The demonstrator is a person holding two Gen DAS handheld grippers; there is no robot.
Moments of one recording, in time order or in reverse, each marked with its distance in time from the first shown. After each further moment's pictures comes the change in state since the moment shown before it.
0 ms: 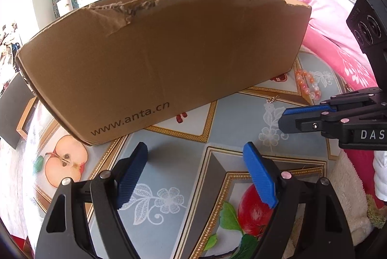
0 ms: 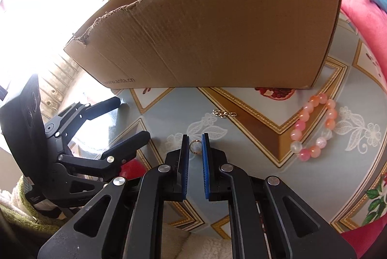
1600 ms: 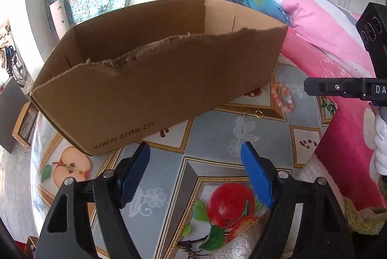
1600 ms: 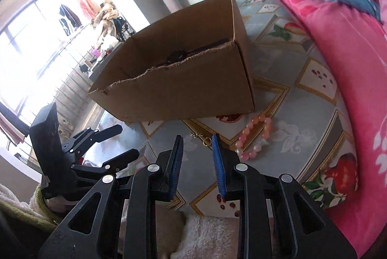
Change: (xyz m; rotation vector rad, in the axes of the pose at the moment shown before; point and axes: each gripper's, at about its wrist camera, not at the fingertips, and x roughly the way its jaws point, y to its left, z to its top) left arm -0.024 -0.012 0.022 0.006 0.005 -0.059; right arm -0.088 -0.044 0.003 0.100 -0.148 0.060
